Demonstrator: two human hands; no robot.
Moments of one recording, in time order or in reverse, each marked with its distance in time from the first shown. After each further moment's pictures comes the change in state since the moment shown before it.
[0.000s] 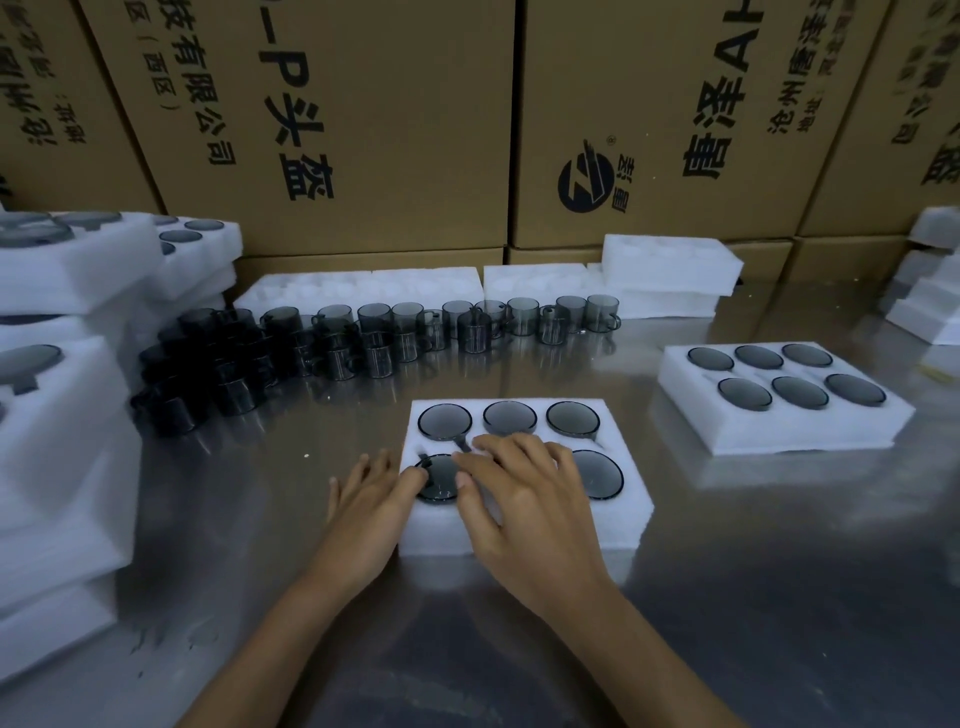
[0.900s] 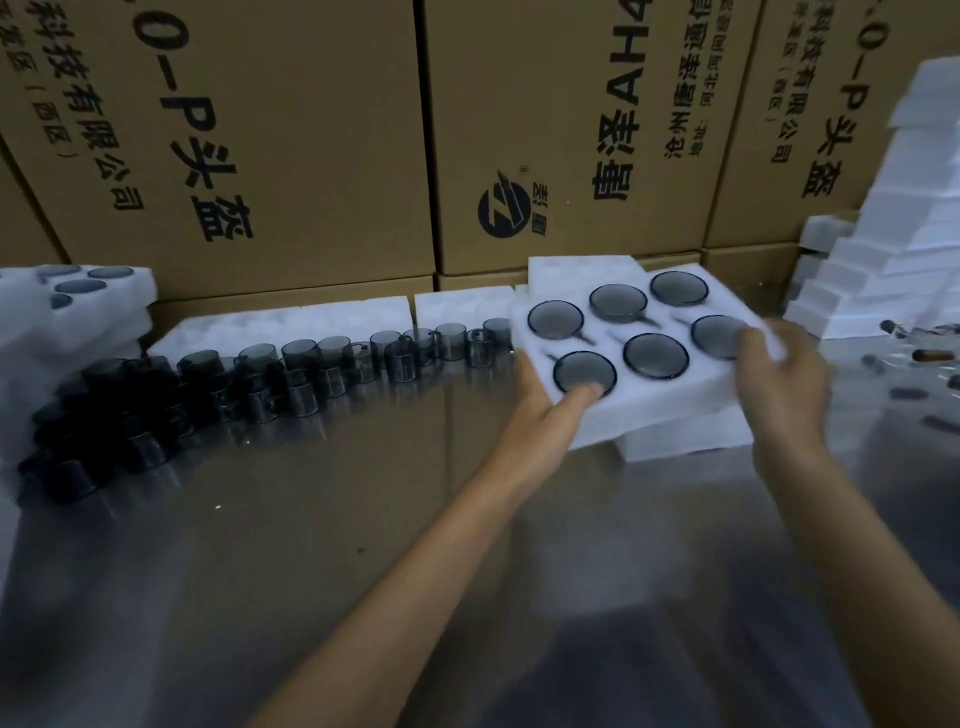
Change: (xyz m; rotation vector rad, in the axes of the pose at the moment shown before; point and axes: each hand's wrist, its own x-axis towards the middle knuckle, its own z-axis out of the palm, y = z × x) left_hand 0.054 0.206 0.071 -0.782 -0.089 0.358; right_hand 0.050 0.200 -0.155 0.412 0.522 0.912
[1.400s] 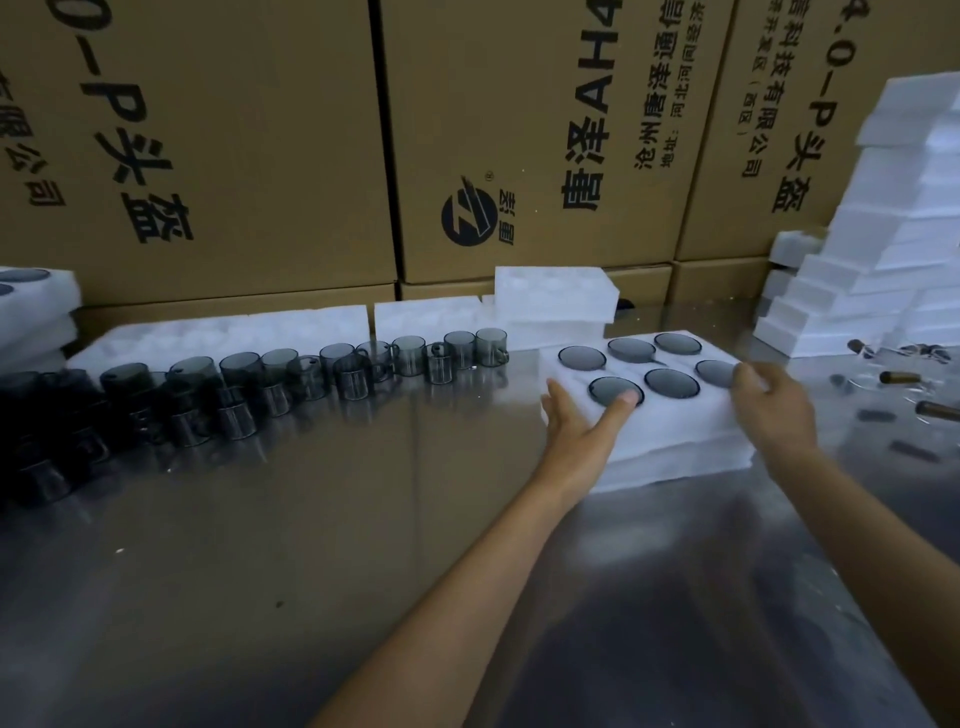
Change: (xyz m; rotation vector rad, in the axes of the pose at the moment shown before) left_hand 0.078 -0.045 0.092 0.011 -0.087 -0.220; right_hand 0.107 0.071 -0.009 -0.394 -0.106 0.060
